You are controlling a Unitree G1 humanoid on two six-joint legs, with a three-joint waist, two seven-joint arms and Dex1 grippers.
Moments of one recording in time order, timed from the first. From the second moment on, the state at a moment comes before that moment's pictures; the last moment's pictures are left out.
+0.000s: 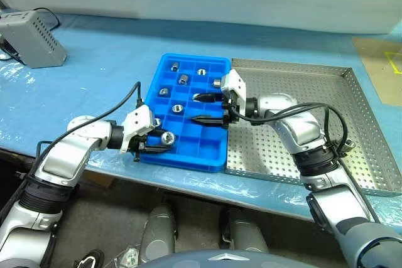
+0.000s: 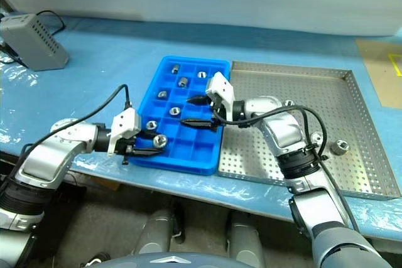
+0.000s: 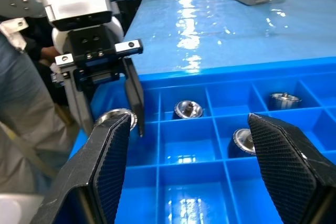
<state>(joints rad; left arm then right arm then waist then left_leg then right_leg) -0.35 0.75 -0.14 -0.18 -0.27 0.45 -1.20 -0.67 -0.43 0.24 0.02 0.36 0.51 1.09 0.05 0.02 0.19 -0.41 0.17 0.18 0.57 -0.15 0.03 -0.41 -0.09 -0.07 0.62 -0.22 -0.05</state>
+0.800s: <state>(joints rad) -0.35 0.76 -0.14 -0.16 -0.27 0.40 -1.17 -0.66 -0.44 0.25 0.00 0.35 0.53 1.13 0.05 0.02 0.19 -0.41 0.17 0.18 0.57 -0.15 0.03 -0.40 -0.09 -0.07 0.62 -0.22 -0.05</state>
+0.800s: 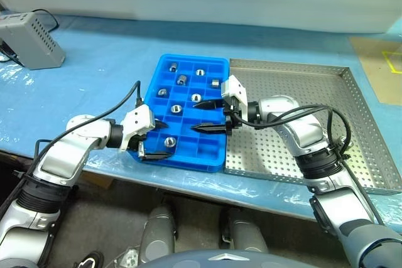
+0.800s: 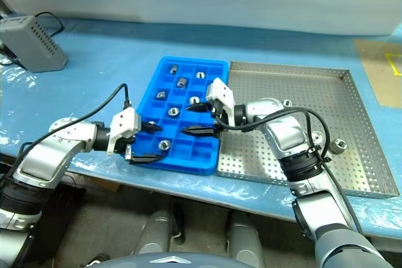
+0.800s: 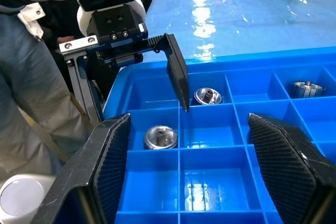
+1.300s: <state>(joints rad) -0.60 0.53 -0.09 -0.07 -0.38 0.50 -1.05 -0.69 -0.52 0.08 0.24 0.26 0.37 0.94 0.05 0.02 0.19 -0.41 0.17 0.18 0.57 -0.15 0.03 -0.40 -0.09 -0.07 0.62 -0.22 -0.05</state>
